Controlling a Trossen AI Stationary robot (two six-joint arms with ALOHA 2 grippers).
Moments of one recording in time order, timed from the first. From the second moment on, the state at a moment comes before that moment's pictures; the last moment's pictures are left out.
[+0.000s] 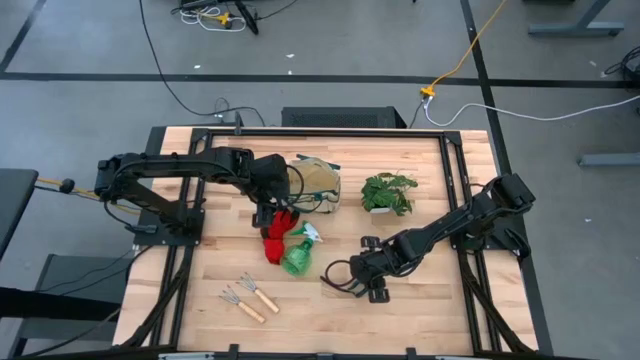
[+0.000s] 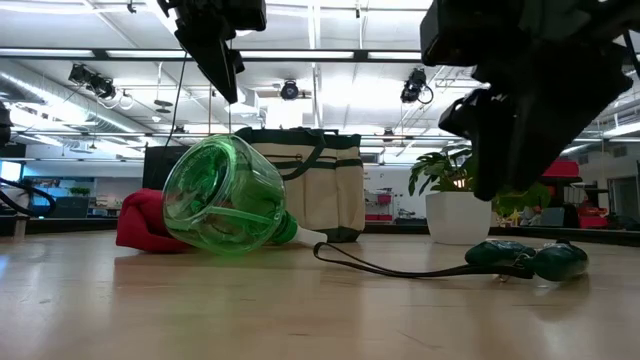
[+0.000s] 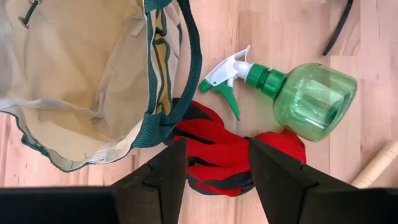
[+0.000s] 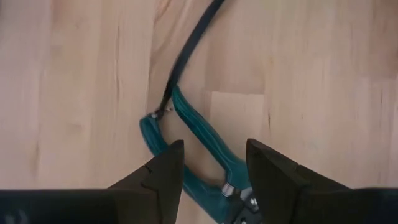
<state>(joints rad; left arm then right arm) 0.11 1.40 1.28 -0.98 0.04 0.06 0.43 1.72 1.07 -0.52 0.01 0.34</state>
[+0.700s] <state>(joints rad) 0.11 1.40 1.28 -0.98 0.04 0.06 0.43 1.77 1.07 -0.45 0.01 0.25</state>
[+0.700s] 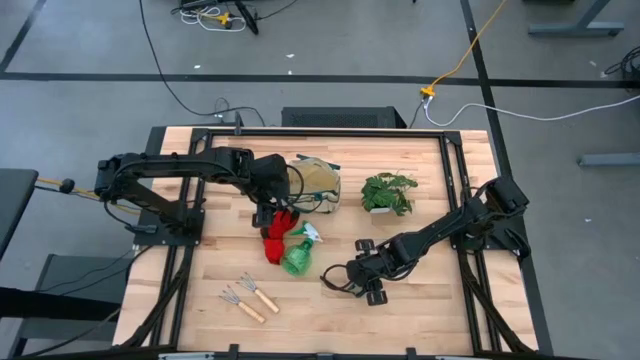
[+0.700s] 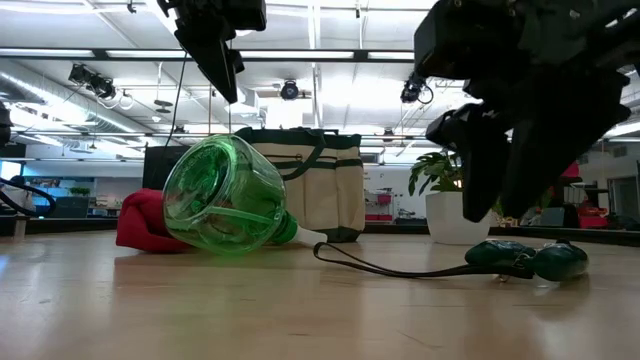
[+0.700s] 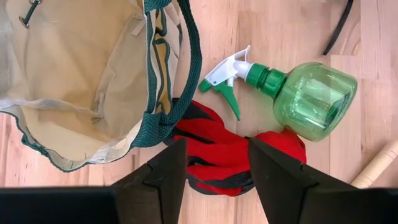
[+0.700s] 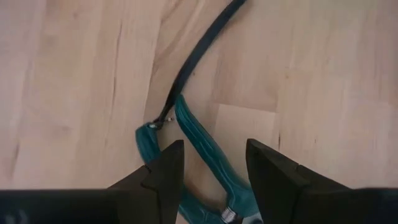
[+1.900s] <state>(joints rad) 0.11 1.40 1.28 -0.99 0.04 0.06 0.43 1.83 1.07 -0.43 0.02 0.23</state>
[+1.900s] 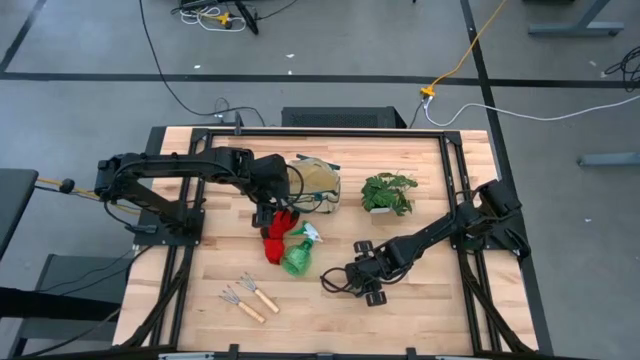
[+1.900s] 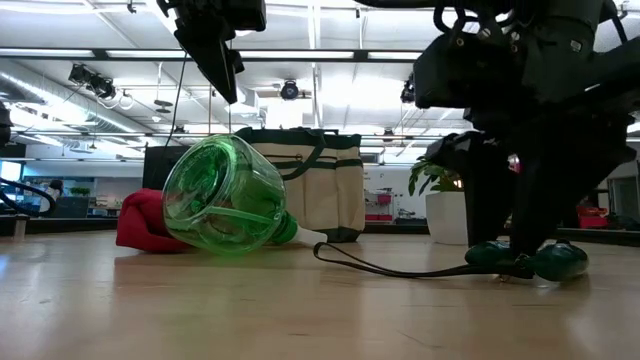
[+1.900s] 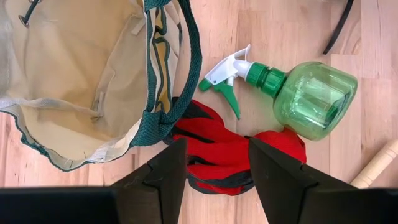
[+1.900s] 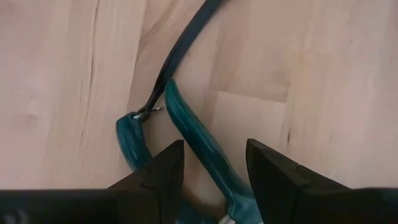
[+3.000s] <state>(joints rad) 0.11 1.40 1.28 -0.99 0.04 0.06 0.43 1.84 1.07 -0.43 0.02 0.25</state>
